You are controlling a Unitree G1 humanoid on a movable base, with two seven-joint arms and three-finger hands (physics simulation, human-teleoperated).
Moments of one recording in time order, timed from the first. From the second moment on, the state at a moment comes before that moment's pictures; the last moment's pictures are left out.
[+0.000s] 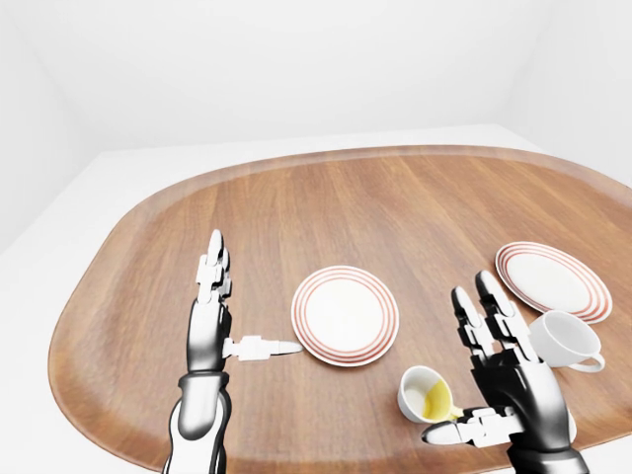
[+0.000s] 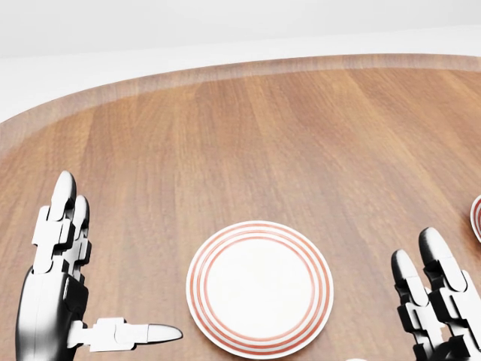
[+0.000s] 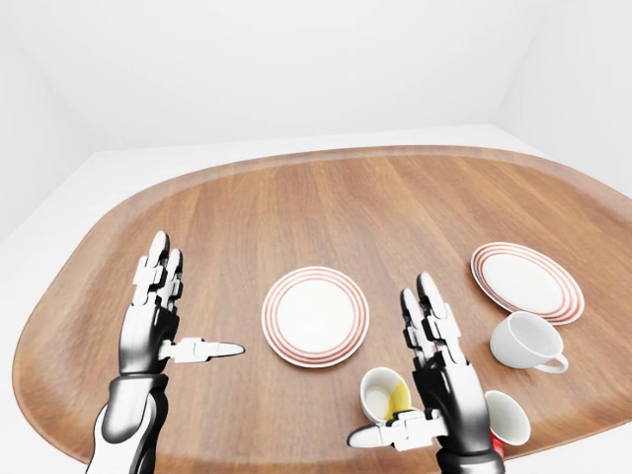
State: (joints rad) left arm 0.23 0.00 -0.03 -0.43 0.14 -0.09 0.00; right arm 0.59 0.18 -0.25 -0.67 0.19 -0.09 0.56
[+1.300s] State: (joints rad) left arm 0.23 0.00 -0.03 -0.43 0.13 -0.09 -0.01; right arm 0.55 0.16 -0.28 -0.68 -0.03 -0.06 0.46
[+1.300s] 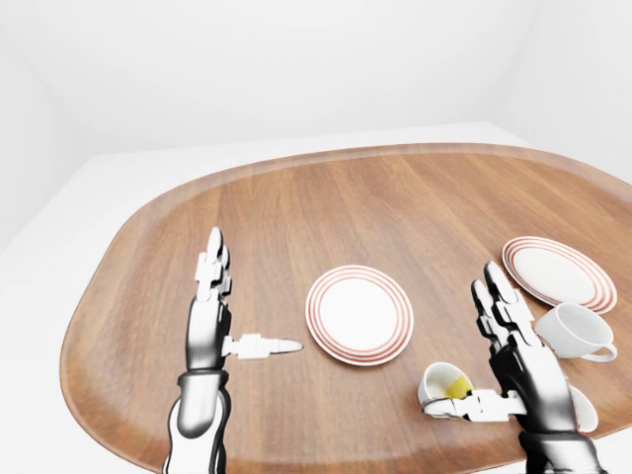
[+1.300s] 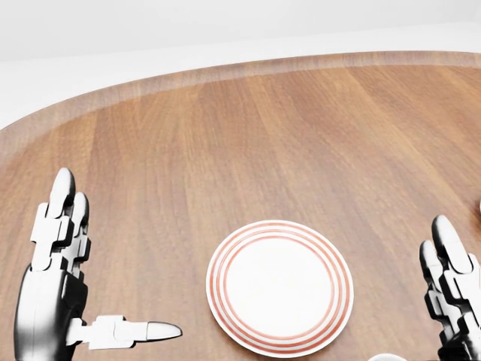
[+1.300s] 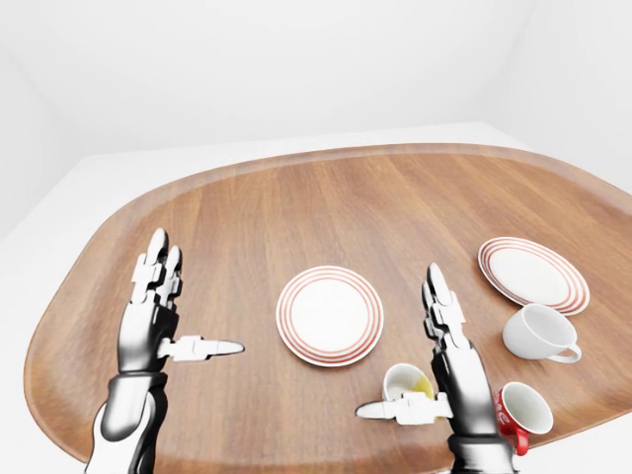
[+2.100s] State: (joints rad) left arm 0.18 0.00 -0.03 -0.46 0.14 -0.07 -0.01; right arm 0.24 -0.27 -1.16 -0.55 -0.56 -0.05 0.70
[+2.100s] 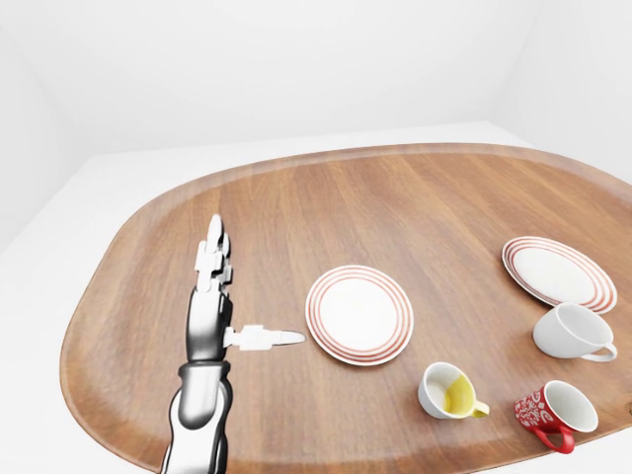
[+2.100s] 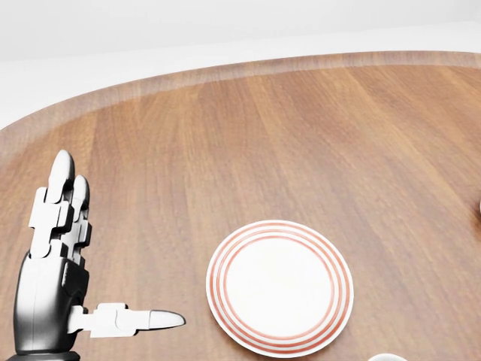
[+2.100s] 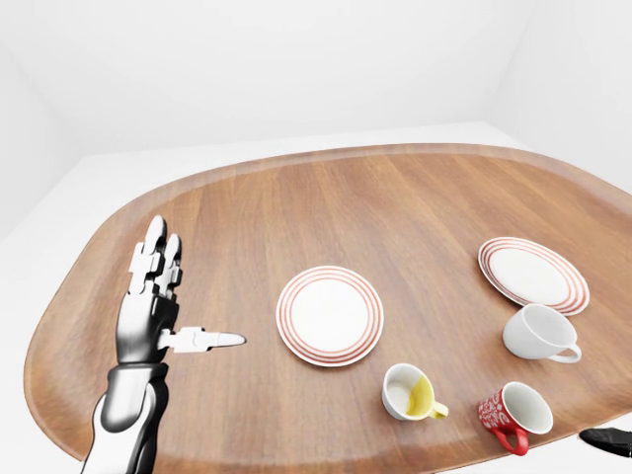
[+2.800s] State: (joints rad) left arm 0.17 0.00 -0.04 -0.44 0.14 -0.08 0.00; right arm 0.23 -0.42 -1.21 -0.14 -0.63 -0.03 0.42
